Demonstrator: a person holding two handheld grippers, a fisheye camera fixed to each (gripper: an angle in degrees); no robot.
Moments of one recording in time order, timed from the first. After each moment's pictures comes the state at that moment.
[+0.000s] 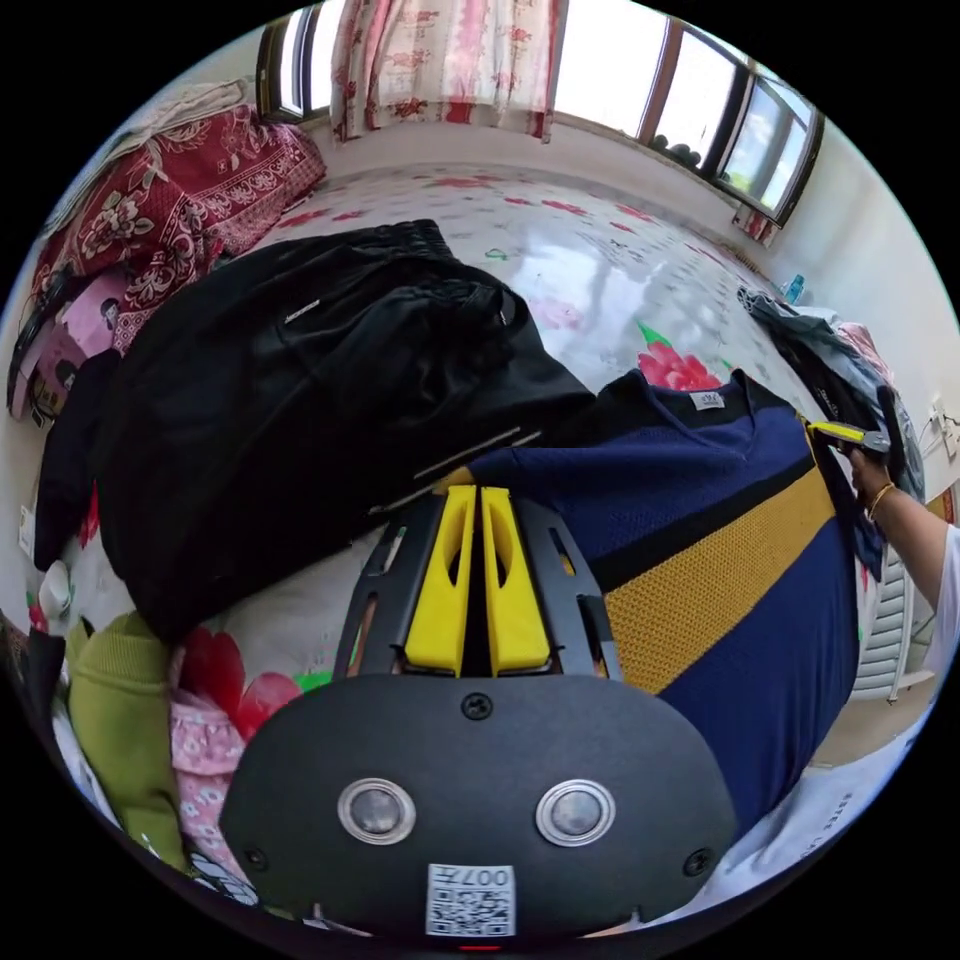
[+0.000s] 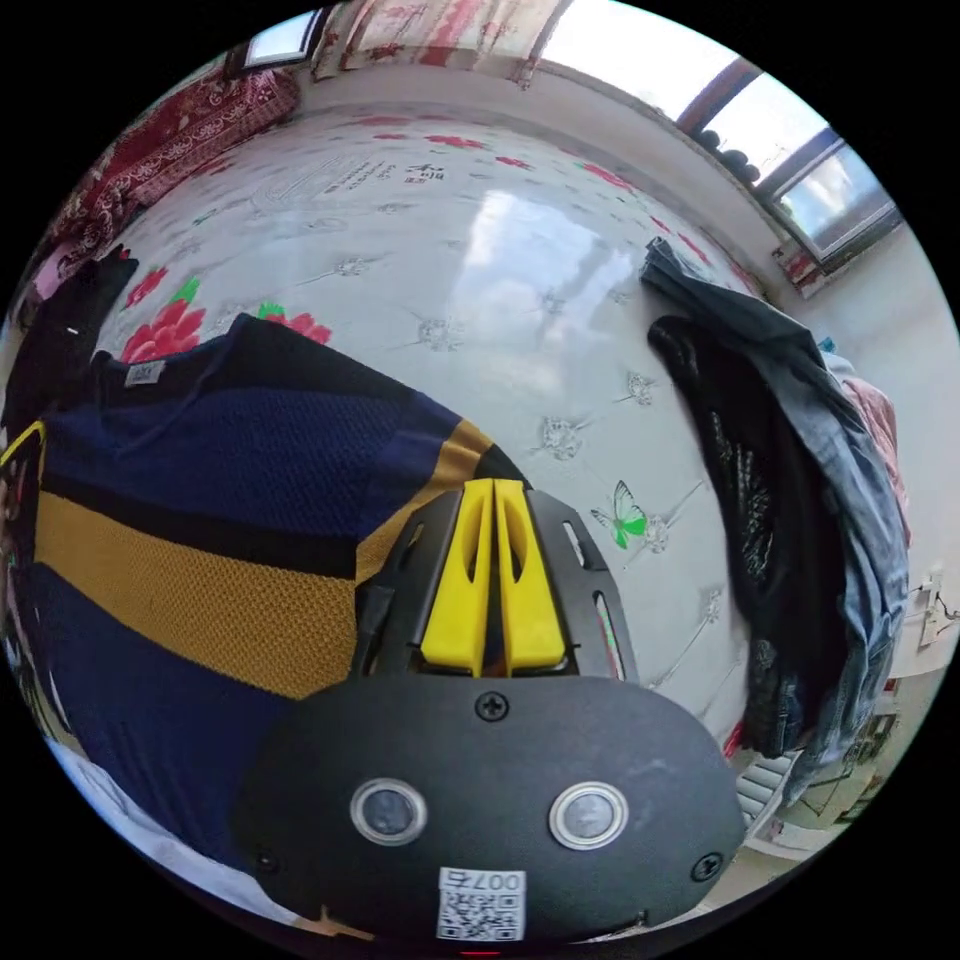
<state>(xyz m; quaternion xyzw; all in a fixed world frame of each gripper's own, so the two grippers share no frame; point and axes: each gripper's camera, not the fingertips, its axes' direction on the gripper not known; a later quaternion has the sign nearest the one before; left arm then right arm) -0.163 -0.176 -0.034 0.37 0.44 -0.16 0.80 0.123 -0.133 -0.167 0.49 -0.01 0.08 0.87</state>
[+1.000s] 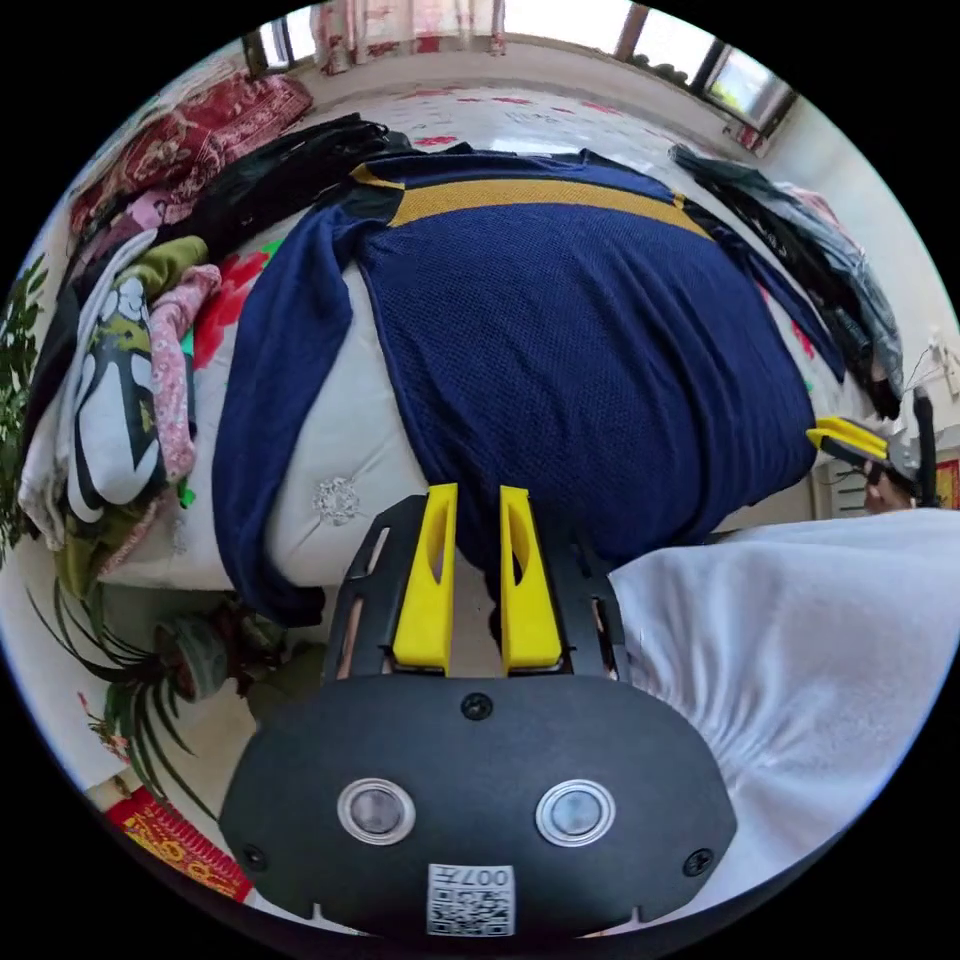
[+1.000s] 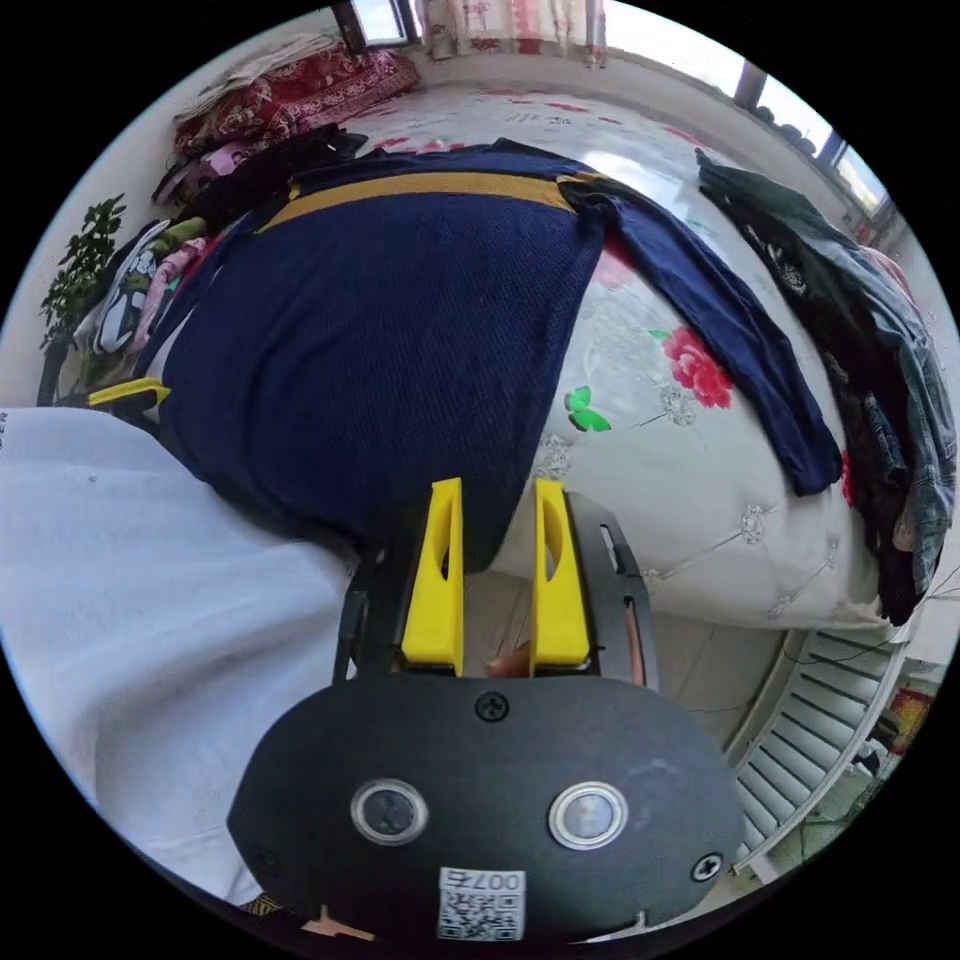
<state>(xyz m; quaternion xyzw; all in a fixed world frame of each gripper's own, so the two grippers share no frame) 0.038 0.177 -0.091 0.25 0.41 -0.10 0.87 -0.002 0.183 0.160 0.46 -0.09 -0.07 0.88</state>
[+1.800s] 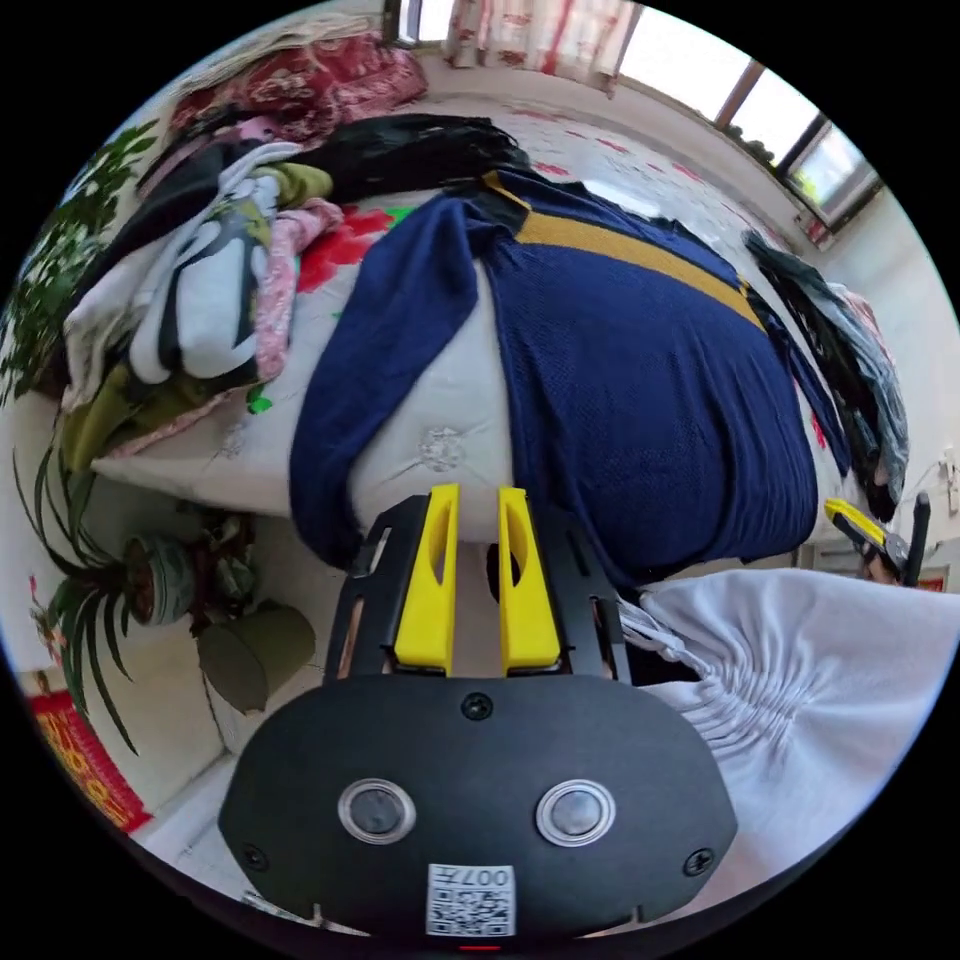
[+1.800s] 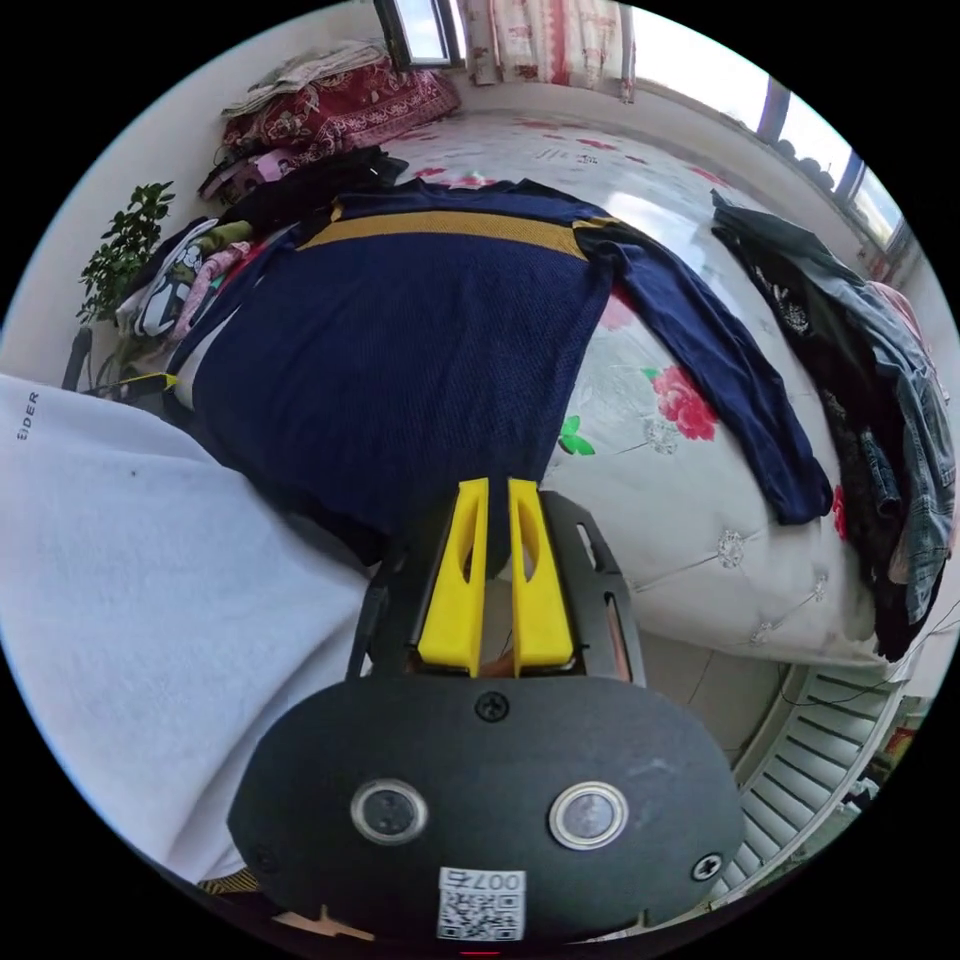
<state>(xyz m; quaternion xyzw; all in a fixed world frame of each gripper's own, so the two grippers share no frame) -0.048 0.244 -0.023 0.22 0.46 -0.27 0.82 -0.016 0.248 0.184 0.51 -0.10 -0.10 0.85</state>
